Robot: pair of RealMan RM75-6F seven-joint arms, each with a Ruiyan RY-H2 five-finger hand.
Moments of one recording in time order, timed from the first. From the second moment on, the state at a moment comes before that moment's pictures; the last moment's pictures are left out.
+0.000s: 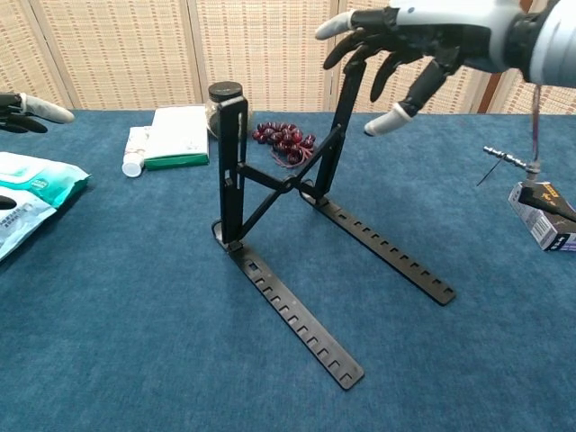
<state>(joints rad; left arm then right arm) -0.53 -1.07 0.00 -1.67 1.44 1.07 -0.45 0.79 -1.20 0.25 -1.66 -1.38 0.81 0.31</state>
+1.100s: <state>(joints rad) -0.61 -1.24 -0.06 -1.51 1.46 0.99 -0.17 0.61 -1.21 0.06 -1.51 -1.80 1.14 -0.20</state>
